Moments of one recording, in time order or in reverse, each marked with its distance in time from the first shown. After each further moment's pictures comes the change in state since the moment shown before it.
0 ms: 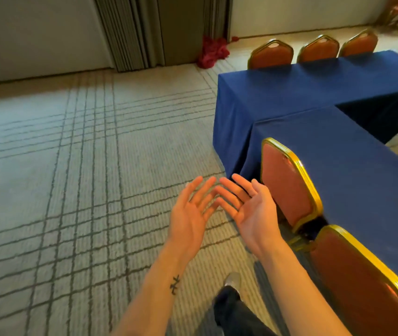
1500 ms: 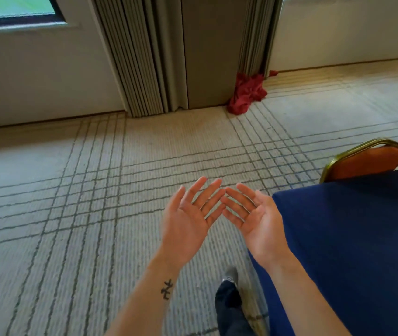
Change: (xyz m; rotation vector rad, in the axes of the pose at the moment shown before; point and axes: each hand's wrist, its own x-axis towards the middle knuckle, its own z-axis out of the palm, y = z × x) left_hand 0.863 0.423 0.099 -0.107 -0.043 0.022; right_hand 0.867 -0.206 0.388 -0.049 -0.176 0.018
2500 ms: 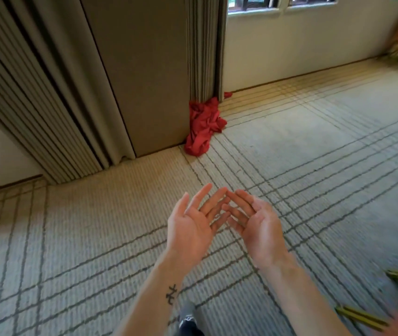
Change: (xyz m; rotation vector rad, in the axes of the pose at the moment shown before) left_hand 0.748 0.129 0.164 0.103 -0.082 -0.234; right_hand 0.699 -0.249 0.004 0.040 0.153 -0.153
